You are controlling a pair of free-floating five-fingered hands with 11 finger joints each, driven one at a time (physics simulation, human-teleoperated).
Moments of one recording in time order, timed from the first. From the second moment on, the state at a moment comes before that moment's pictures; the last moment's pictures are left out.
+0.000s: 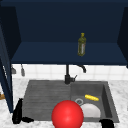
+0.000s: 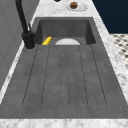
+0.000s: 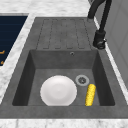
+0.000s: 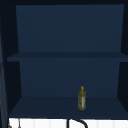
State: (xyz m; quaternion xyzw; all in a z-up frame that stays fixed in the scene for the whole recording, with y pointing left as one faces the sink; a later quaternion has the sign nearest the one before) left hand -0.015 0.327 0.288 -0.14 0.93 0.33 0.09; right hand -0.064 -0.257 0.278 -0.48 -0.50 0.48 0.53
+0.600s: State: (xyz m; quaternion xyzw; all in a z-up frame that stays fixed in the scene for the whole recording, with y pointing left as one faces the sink) left hand -0.012 0.327 0.285 -0.14 0.92 0.34 0.09; right hand -0.064 -0.257 0.278 -0.48 -0.50 0.48 0.53
